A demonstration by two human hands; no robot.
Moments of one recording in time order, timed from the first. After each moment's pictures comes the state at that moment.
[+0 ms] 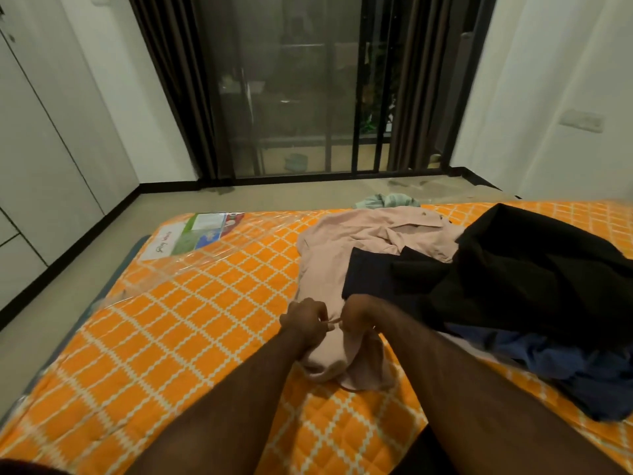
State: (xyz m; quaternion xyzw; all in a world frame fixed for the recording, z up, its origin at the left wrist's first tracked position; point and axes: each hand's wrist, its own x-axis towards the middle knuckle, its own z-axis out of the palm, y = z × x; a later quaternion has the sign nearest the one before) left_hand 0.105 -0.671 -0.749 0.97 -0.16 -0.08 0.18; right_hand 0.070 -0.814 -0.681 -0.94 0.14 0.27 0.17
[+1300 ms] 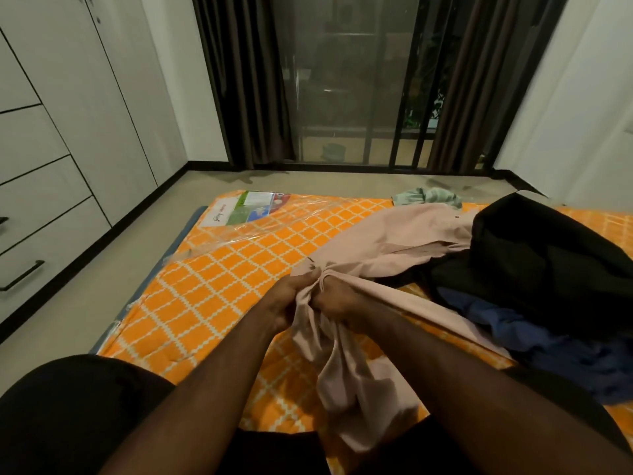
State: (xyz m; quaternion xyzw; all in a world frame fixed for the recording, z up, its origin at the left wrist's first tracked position) left_hand 0.041 -0.547 -0.679 0.50 -0.01 -0.31 0.81; right_hand 0.007 -0.684 -0.649 -0.88 -0.03 0.15 0.44
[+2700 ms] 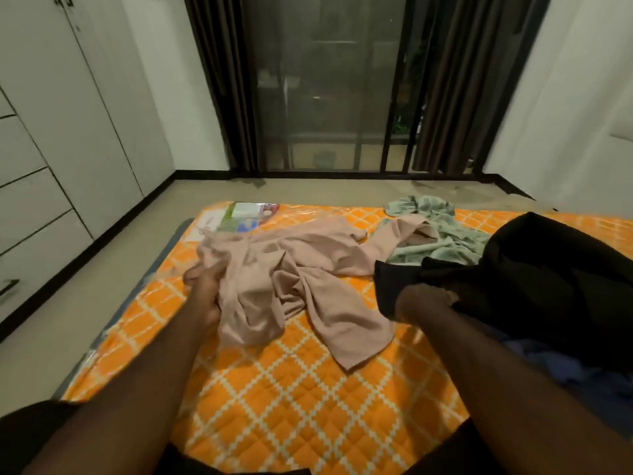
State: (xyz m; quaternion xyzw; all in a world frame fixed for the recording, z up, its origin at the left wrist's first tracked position) left_hand 0.107 -0.454 -0.669 0.49 0.08 -0.13 0.86; right_hand 0.092 -0.865 -0.729 -0.92 0.32 0.17 0.14
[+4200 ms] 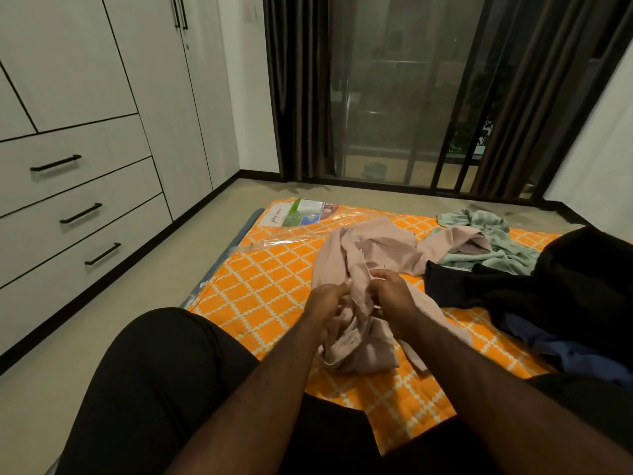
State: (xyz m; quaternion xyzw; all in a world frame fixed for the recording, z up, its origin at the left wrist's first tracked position) left_hand -0.020 -0.515 -0.675 0.67 0.11 -0.10 0.73; right_hand -0.026 -0.661 -0.646 -0.73 0.12 0.03 0.68
